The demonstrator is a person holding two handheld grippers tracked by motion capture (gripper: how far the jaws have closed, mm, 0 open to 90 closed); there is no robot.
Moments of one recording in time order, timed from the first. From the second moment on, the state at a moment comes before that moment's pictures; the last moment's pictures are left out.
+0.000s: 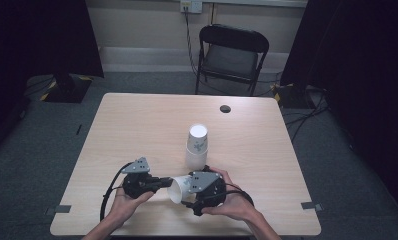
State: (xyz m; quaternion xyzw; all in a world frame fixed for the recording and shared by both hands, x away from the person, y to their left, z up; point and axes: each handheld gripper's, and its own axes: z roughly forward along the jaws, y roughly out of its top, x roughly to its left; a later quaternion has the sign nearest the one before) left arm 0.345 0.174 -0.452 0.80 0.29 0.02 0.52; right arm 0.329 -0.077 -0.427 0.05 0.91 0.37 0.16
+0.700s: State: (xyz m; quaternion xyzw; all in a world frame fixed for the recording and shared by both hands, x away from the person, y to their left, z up) left arm 0.344 0.173 -0.448 0.79 0.29 0.00 0.54; right arm 0.329 -0.063 -0.433 0.06 0.91 0.37 0.16
